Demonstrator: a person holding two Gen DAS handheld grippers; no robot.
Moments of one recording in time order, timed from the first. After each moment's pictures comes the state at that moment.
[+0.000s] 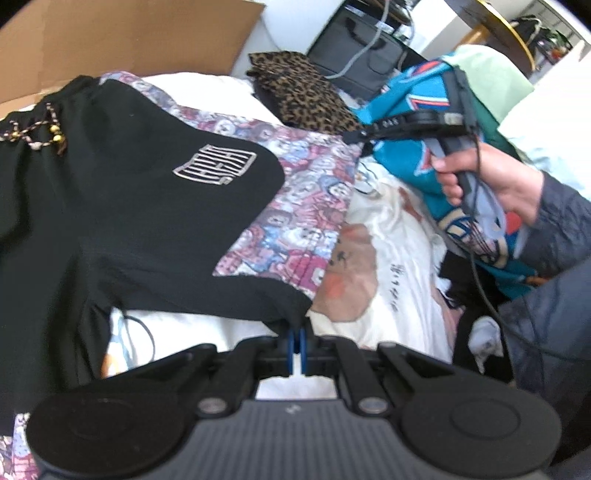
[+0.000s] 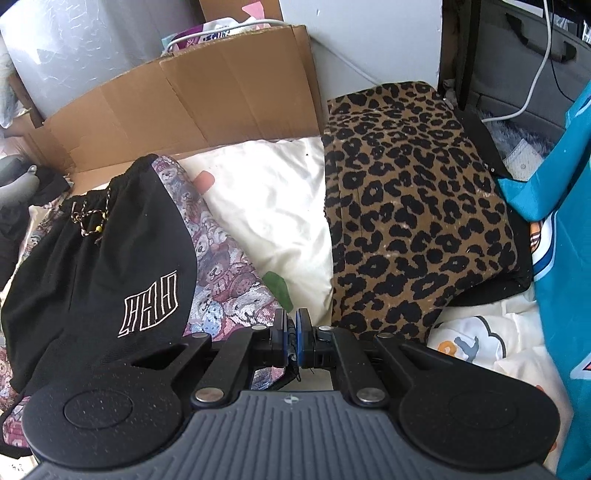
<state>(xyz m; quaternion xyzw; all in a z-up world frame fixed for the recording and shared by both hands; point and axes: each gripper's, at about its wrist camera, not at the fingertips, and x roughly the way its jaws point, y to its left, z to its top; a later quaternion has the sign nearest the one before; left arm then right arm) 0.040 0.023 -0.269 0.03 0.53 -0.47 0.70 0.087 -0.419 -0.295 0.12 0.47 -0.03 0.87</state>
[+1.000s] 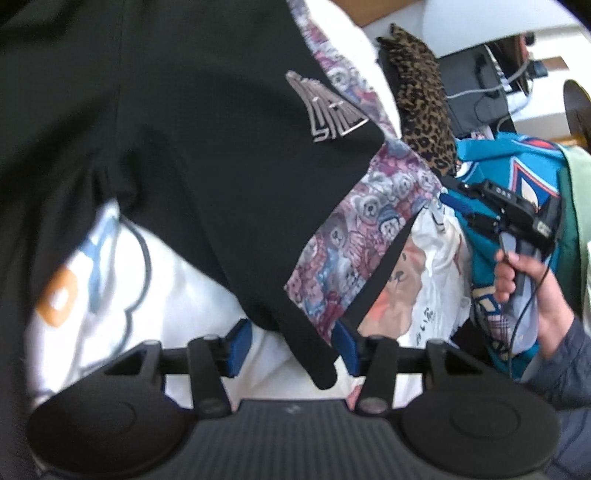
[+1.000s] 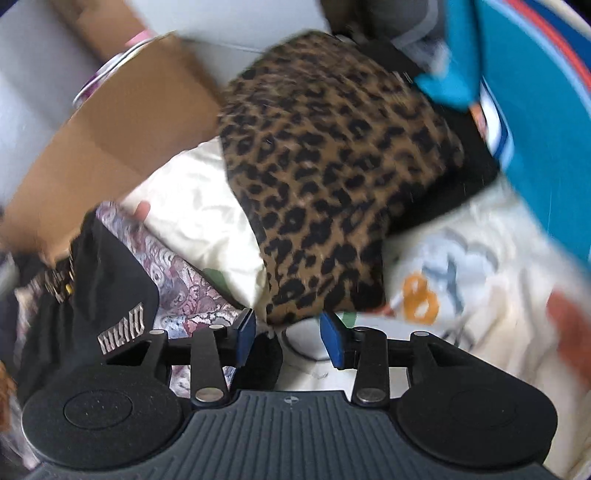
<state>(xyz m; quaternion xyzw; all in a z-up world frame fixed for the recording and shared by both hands) 0.081 0.024 -0.395 -0.17 0.66 -0.36 0.64 0.049 -0.485 -0.366 0.32 0.44 -0.10 0.83</state>
